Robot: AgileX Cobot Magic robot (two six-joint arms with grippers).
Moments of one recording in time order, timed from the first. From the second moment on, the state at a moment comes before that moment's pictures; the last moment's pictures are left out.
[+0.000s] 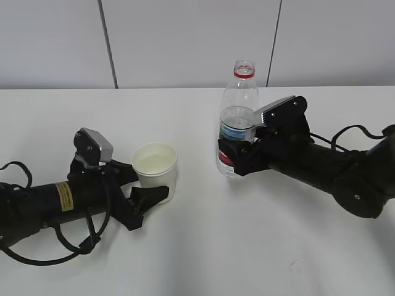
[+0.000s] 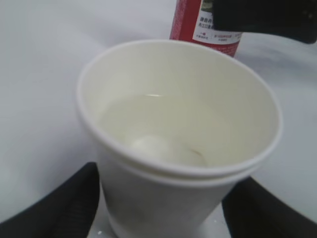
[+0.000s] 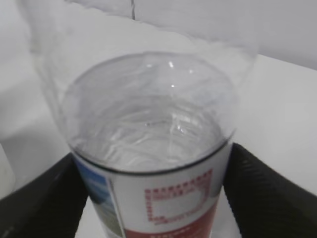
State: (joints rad) left arm -0.26 2.15 -0.67 0.76 -1.11 -0.30; right arm 0.25 2.07 -0.82 -0.38 -0.89 0.11
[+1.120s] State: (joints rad) left arm -0.05 1.96 -0.64 1.09 -0.80 -0.59; right arm 0.20 1.97 -0.67 -0.35 -0.82 0.16
